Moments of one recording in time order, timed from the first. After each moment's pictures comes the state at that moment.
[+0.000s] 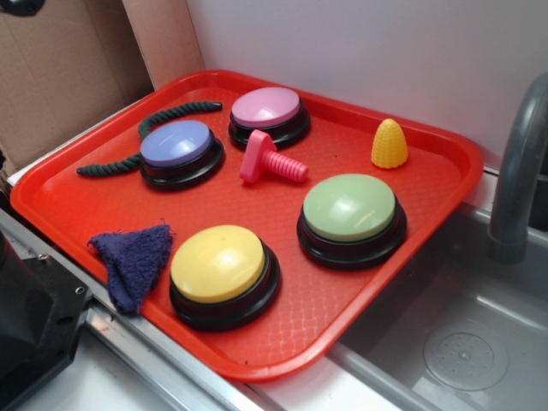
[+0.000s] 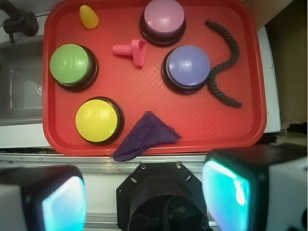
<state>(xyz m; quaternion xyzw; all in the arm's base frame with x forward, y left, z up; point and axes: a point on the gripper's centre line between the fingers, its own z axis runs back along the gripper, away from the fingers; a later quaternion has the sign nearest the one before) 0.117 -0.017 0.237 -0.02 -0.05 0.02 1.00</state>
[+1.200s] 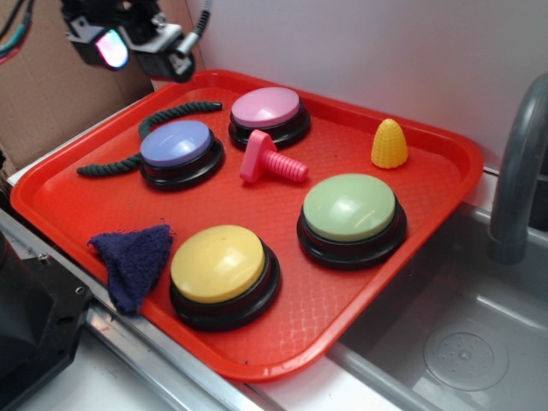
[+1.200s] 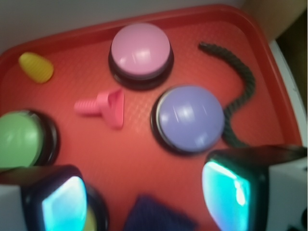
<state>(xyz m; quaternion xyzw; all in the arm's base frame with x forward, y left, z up) 0.216 0.009 0.135 -0.01 -0.12 0.11 0.99</state>
